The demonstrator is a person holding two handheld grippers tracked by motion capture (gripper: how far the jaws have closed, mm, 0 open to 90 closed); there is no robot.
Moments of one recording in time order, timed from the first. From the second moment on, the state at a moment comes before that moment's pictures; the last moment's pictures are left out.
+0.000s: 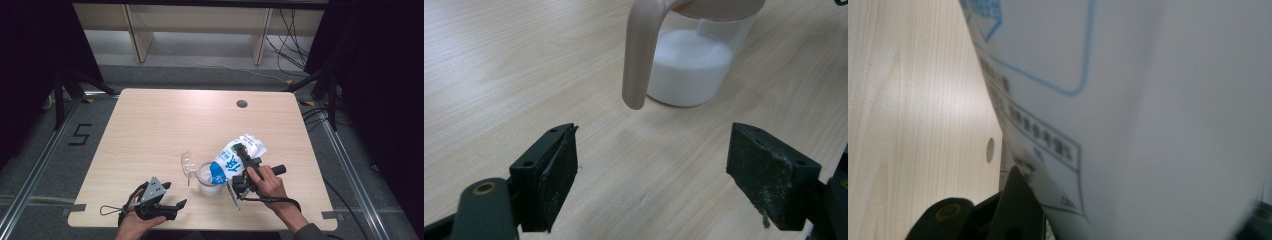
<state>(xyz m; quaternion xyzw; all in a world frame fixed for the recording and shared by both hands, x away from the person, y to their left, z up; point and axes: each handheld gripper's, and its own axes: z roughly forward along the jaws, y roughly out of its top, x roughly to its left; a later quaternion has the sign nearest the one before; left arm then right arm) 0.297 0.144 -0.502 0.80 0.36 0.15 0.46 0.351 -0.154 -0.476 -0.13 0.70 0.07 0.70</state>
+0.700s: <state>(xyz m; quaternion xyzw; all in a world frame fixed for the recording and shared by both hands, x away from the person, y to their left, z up) 0.297 0.143 -0.503 0.80 0.36 0.15 0.46 0.350 -0.155 -0.475 -0.13 0.70 0.07 0.70</state>
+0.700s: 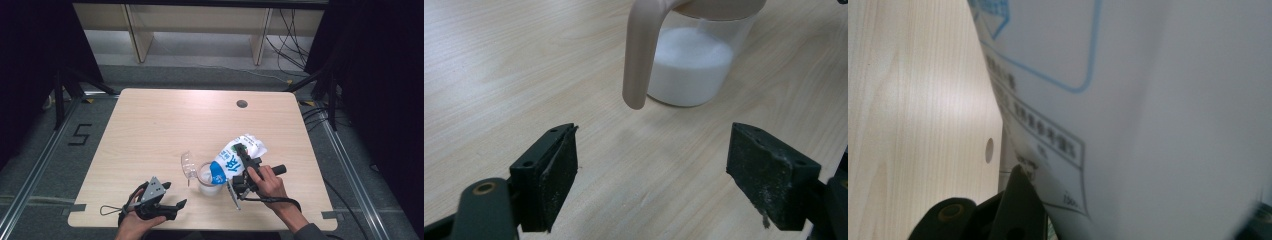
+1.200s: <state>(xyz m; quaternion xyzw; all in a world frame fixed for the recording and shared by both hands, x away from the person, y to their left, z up) 0.297 0.144 -0.503 0.80 0.36 0.14 0.46 0.351 -0.155 -0.476 -0.14 0.69 0.07 0.70</state>
